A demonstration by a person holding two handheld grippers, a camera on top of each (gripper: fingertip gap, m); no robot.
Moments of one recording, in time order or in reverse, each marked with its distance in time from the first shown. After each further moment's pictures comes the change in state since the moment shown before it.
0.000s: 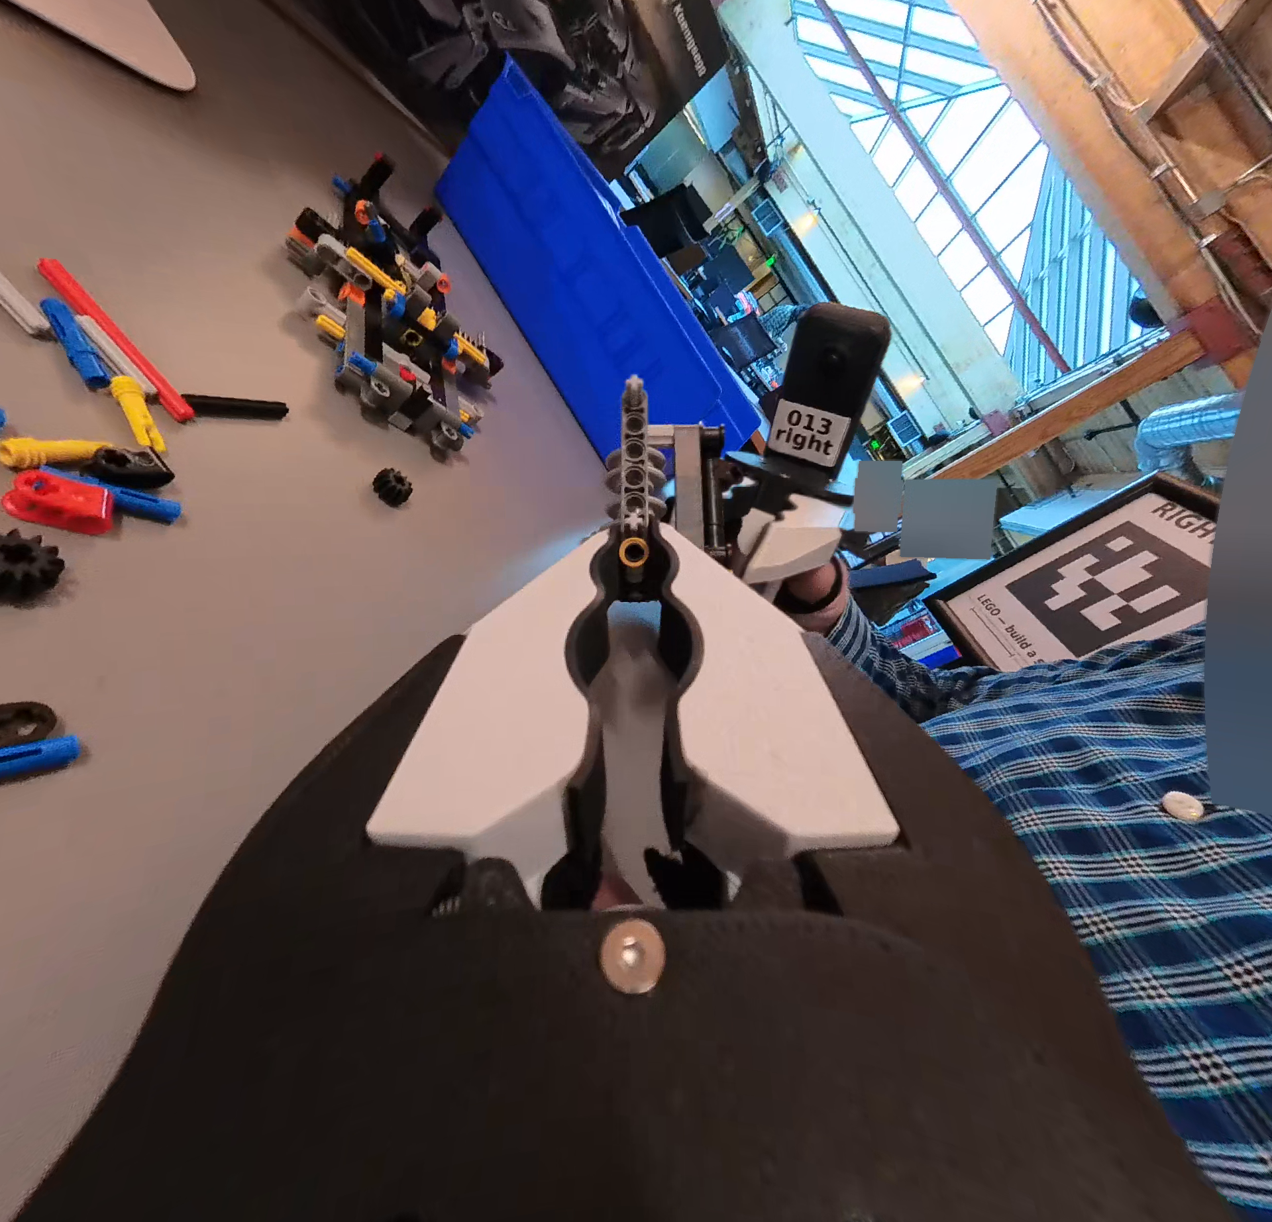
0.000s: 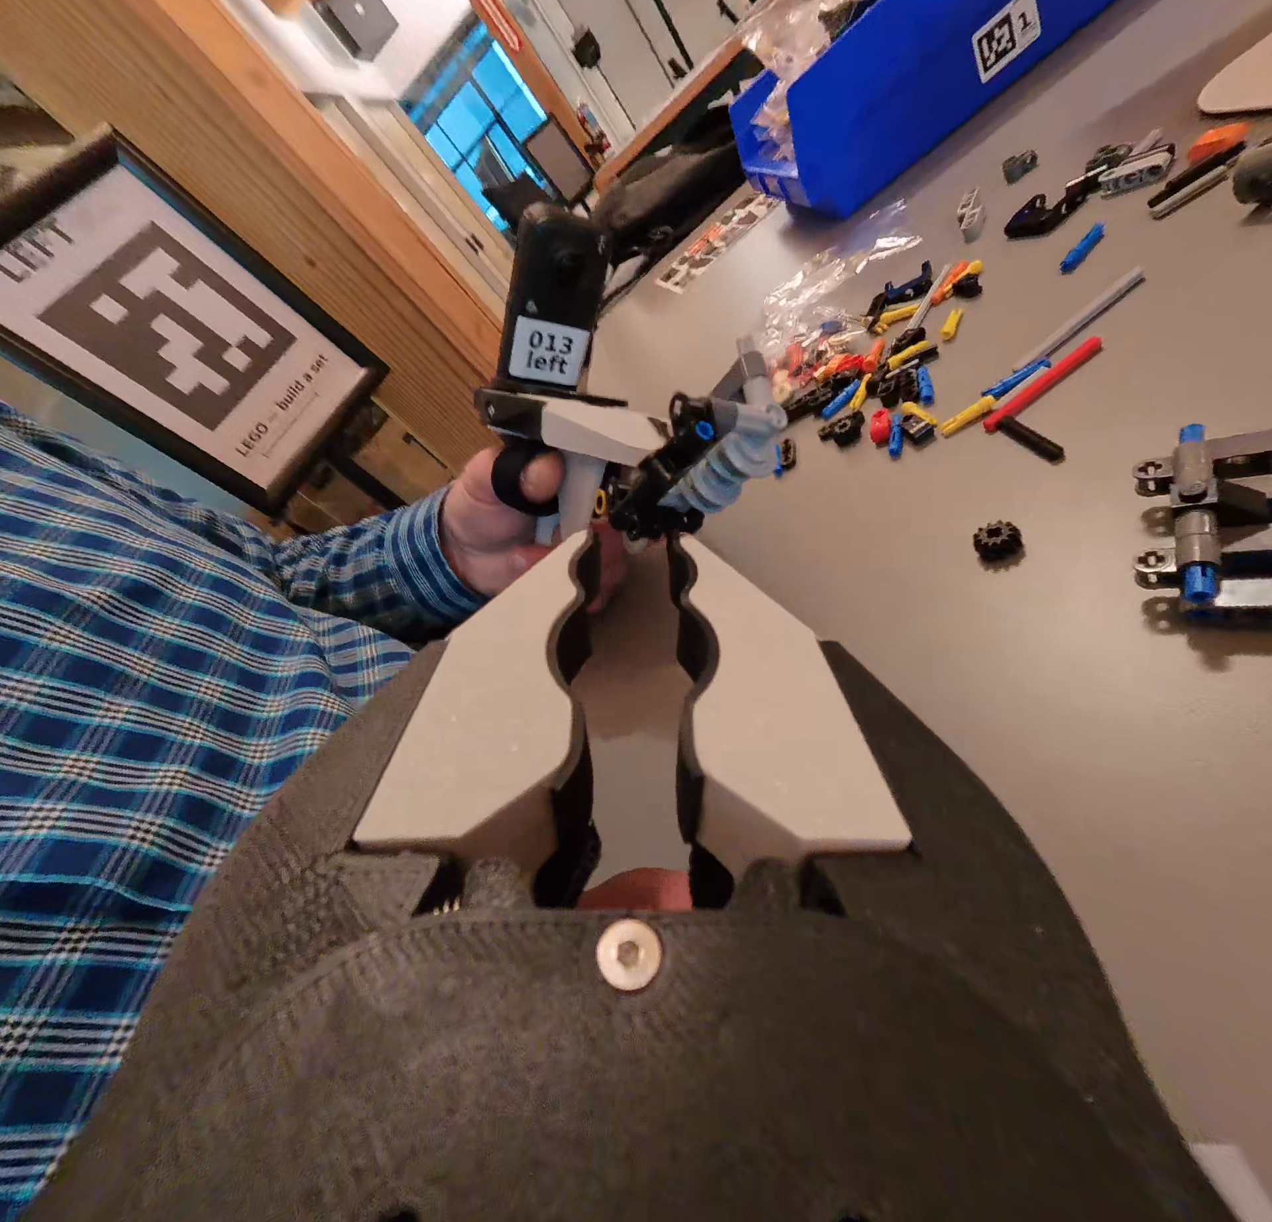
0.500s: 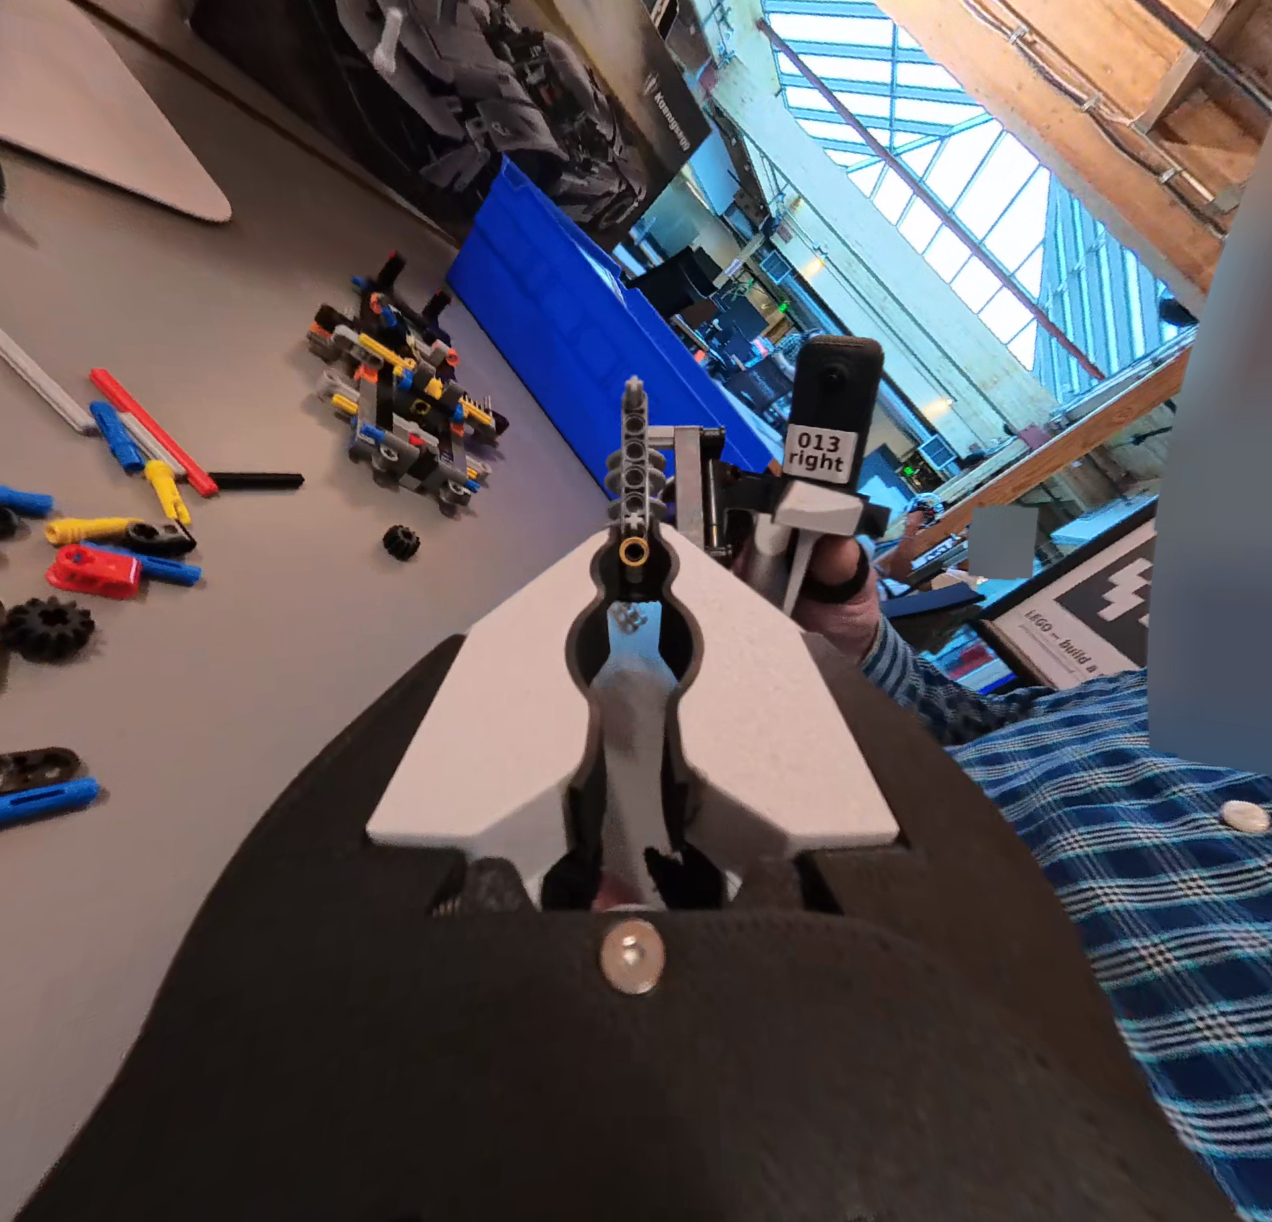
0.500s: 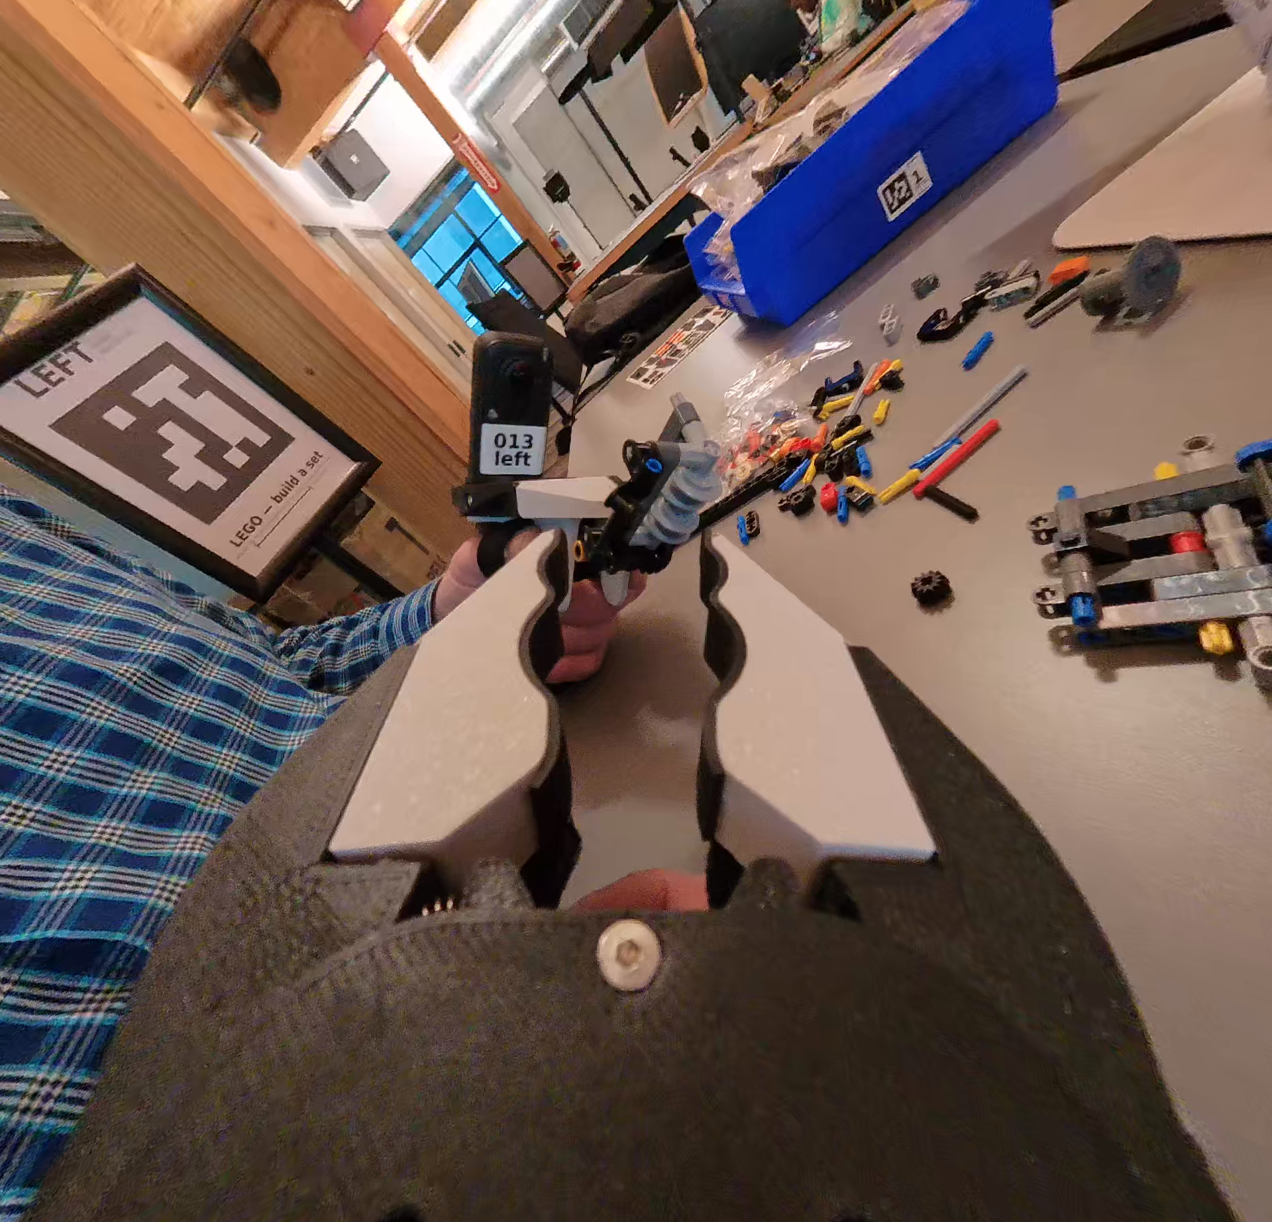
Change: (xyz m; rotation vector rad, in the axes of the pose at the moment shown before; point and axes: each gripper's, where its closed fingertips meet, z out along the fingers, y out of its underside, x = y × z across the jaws) left arm 0.006 -0.010 -0.001 0.089 -0.022 0.106; right arm 0.005 -0.027 -0.016 0.142 0.055 0.015
